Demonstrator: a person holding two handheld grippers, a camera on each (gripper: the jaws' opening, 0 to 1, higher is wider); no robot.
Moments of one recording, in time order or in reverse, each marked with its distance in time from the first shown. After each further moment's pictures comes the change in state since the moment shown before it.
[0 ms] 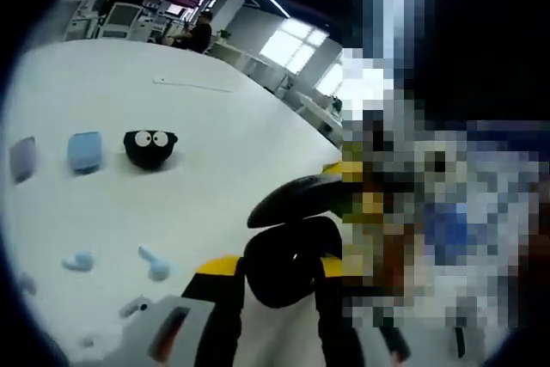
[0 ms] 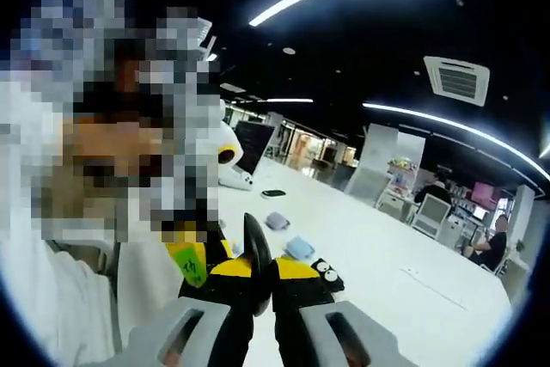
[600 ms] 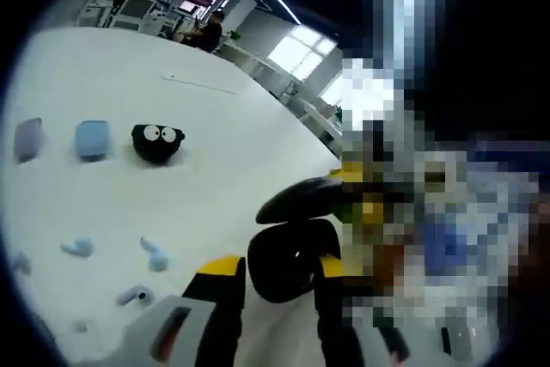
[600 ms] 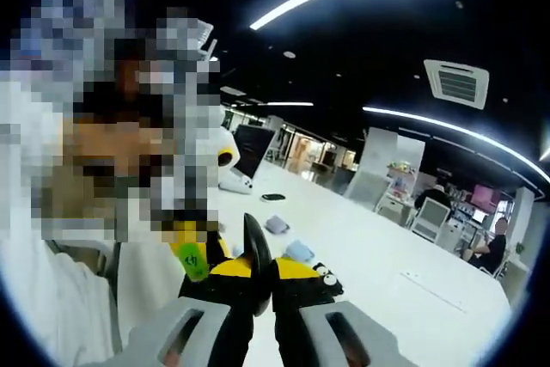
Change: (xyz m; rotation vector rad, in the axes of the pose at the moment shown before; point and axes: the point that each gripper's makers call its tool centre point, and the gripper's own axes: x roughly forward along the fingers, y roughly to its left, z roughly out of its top) left arm -0.012 -0.003 -0.004 -0.076 -0.031 -0.008; right arm 0.000 -0.002 0.004 -0.010 -0.017 -0.004
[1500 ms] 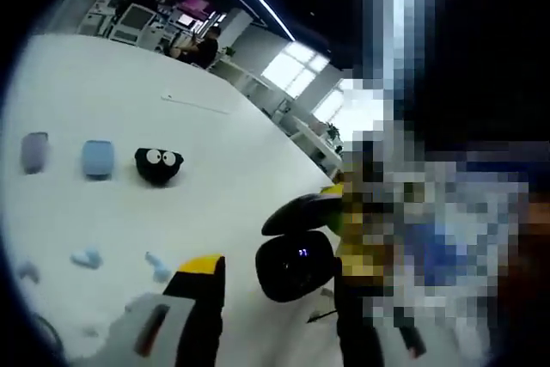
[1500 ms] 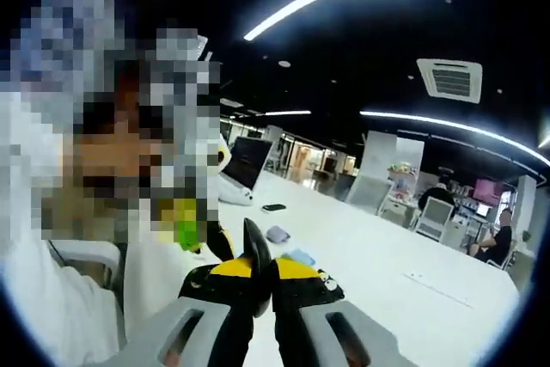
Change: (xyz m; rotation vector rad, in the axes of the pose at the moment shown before) left arm -0.022 -0.011 0.026 0.021 -0.101 -0.059; right arm -0.009 -0.004 0.009 0.069 -0.065 0.027
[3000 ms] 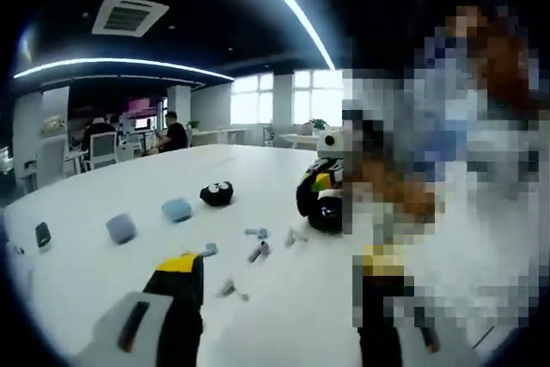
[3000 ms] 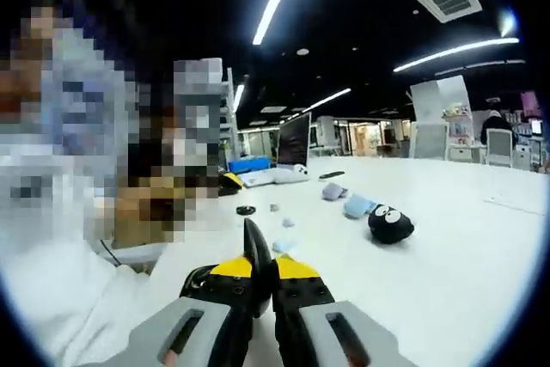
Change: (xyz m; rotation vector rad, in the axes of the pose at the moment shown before) left arm -0.120 0.076 -0.050 0.648 -0.120 0.129; right arm 0.014 0.015 -0.092 0.263 -0.006 0.381
